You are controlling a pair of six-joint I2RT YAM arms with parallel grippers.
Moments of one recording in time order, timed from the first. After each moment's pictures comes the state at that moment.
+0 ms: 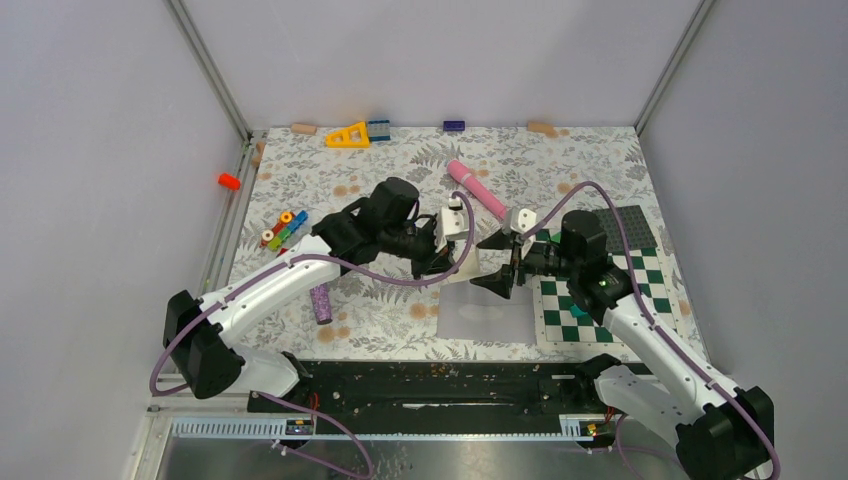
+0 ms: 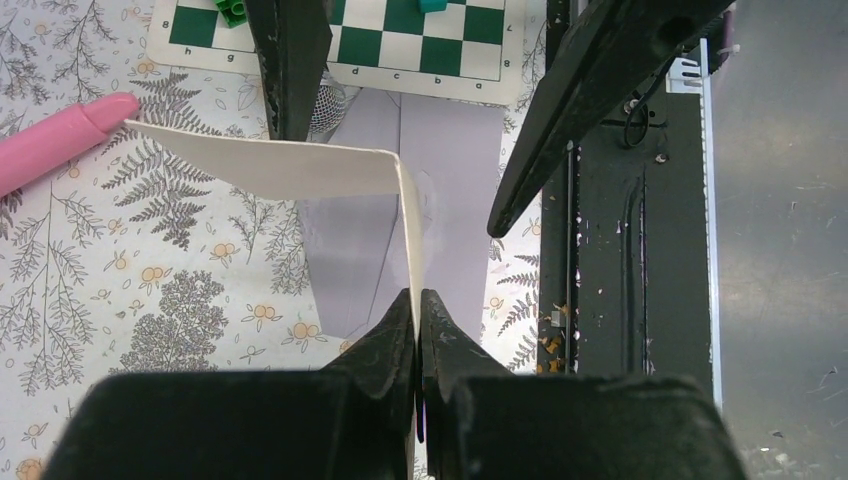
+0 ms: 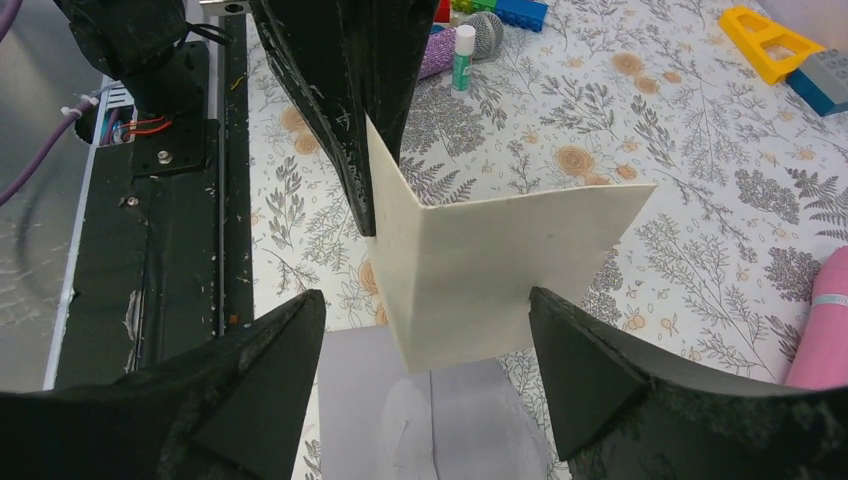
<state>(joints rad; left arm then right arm) -0.82 1.37 1.24 -0.52 0.63 0.34 0.44 0.92 0.66 -0.04 -0.88 -0.27</state>
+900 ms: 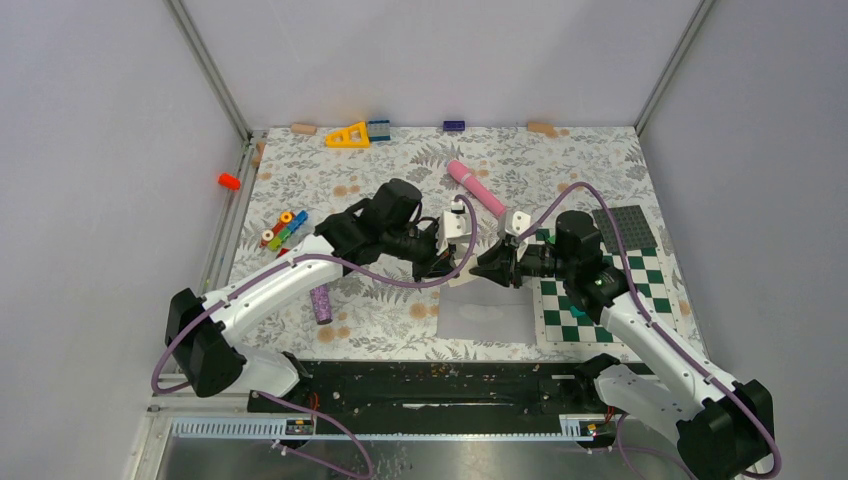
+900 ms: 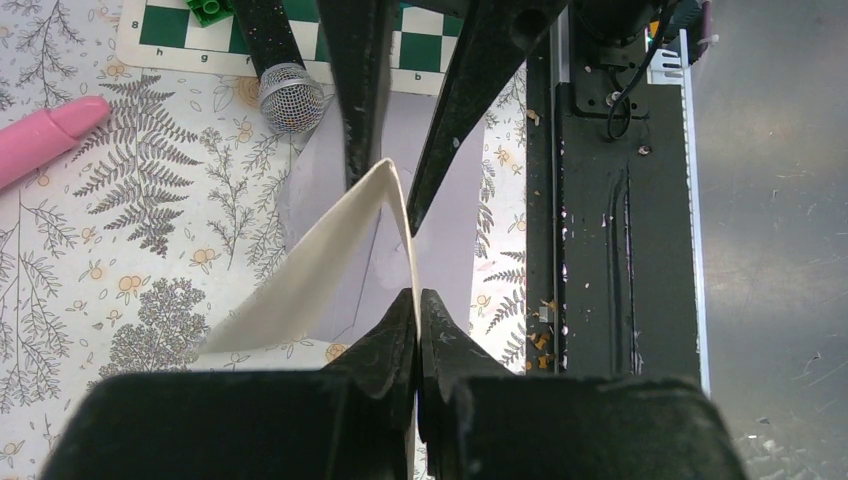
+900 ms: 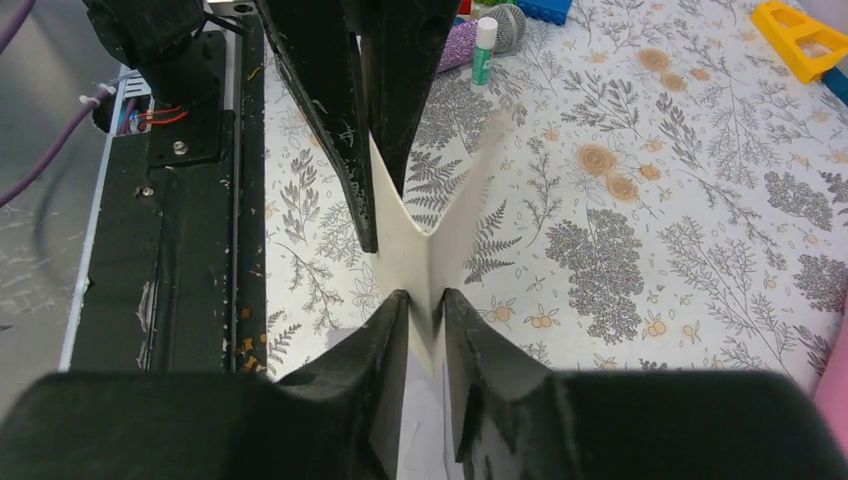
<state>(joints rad) -0.83 1.38 1.24 -0.54 0.66 0.35 0.46 0.94 0.66 -0.05 -0.88 -0.28</state>
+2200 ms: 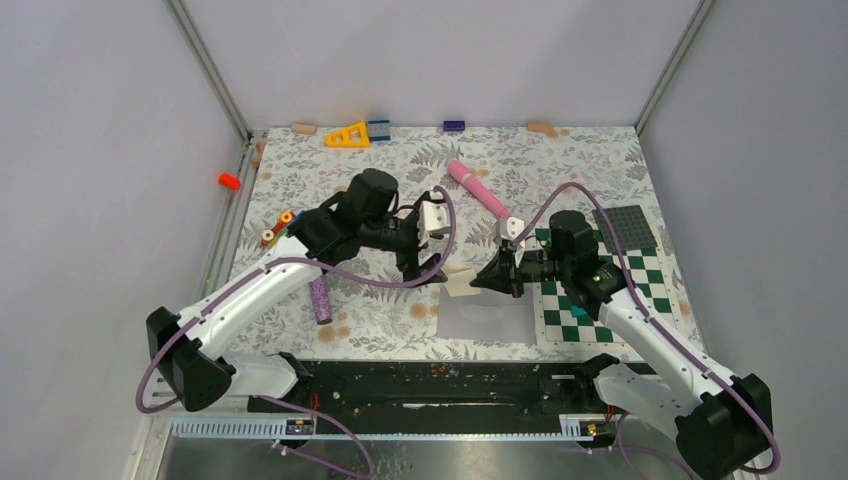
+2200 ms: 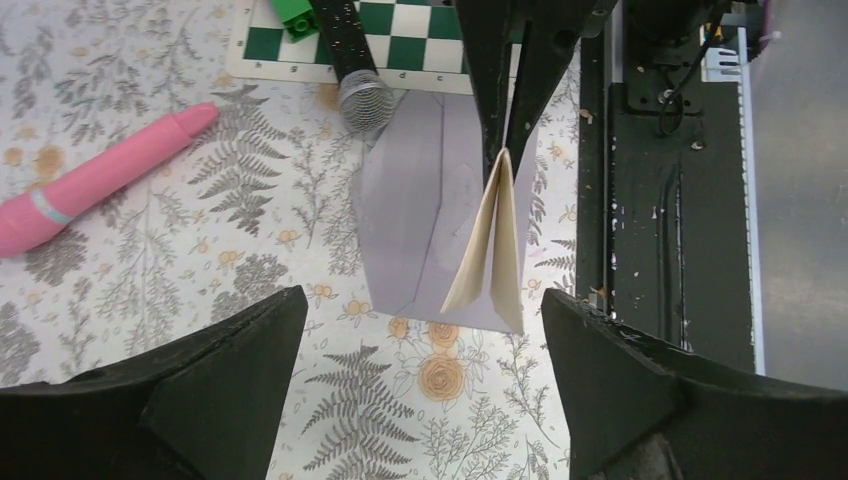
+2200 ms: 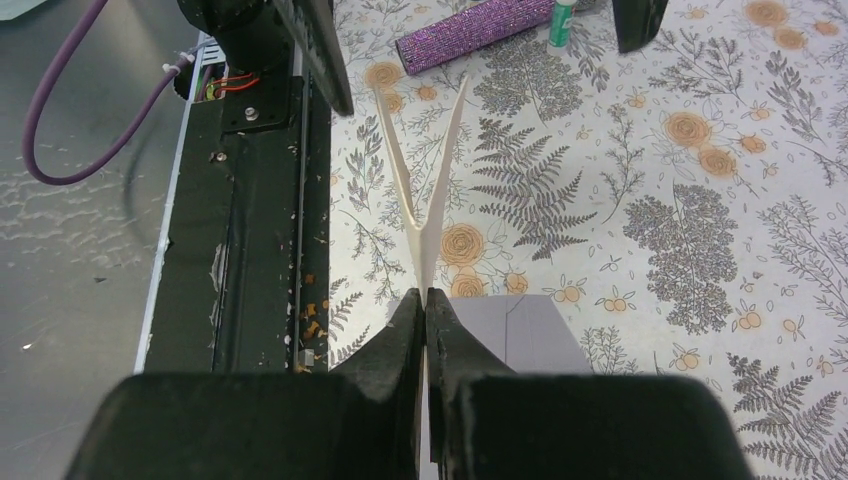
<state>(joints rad) -0.76 1.28 1.26 -0.60 0.61 0.44 0.47 0.96 0.68 -0.19 -0.98 -0.32</state>
